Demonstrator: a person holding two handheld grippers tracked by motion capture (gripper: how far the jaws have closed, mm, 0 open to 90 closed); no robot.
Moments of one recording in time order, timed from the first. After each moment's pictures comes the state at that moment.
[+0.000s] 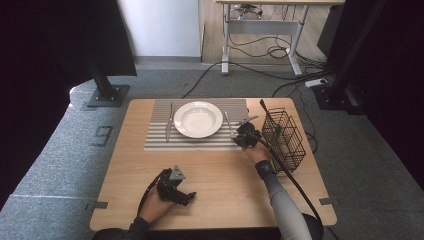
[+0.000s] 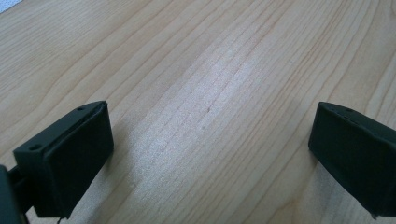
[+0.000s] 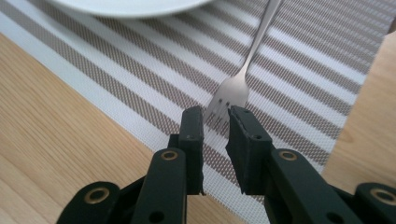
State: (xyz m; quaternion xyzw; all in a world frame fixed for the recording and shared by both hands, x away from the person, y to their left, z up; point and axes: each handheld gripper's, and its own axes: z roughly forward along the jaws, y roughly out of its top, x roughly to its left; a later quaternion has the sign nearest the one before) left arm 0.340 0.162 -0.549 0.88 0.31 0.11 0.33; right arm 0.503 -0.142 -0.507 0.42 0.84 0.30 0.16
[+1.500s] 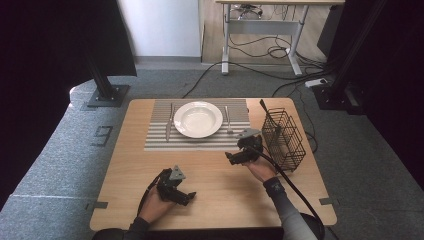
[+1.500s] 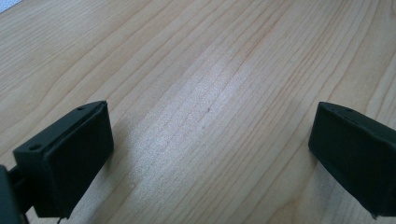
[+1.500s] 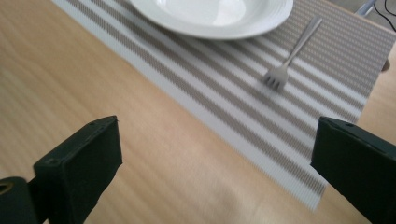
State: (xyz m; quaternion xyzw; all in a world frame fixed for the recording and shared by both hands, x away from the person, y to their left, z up) left arm 0.340 0.162 -0.549 0.88 0.31 0.11 0.33; right arm 0.427 -0.139 -0.485 0.36 0.83 0.36 0.21
